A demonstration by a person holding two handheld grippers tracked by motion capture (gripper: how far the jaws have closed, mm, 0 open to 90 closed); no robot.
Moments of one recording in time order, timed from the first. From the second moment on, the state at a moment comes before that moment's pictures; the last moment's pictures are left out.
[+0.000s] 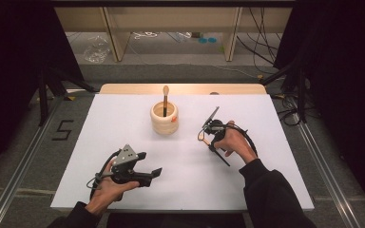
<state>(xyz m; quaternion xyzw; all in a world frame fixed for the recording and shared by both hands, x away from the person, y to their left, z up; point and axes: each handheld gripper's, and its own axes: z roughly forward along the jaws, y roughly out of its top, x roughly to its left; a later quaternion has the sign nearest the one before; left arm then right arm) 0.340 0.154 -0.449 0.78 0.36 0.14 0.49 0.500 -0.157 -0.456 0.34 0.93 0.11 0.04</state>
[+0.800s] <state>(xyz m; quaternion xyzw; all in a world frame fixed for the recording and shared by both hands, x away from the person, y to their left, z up) 0.340 0.154 -0.449 0.78 0.36 0.14 0.49 0.508 -0.147 -0.453 0.35 0.94 0.06 0.01</state>
